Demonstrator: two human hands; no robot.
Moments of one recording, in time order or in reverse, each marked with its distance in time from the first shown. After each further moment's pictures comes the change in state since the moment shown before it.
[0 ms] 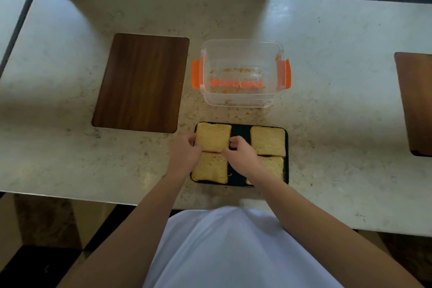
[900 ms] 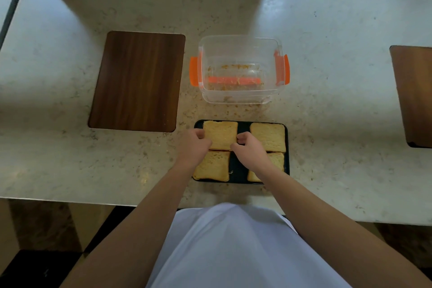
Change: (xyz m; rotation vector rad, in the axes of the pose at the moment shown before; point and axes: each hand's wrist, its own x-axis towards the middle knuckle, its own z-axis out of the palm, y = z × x) left_hand 0.006 0.005 0.011 -0.105 -0.138 -0.200; right_hand -0.001 0.009 -0.004 -0.018 0.067 0.047
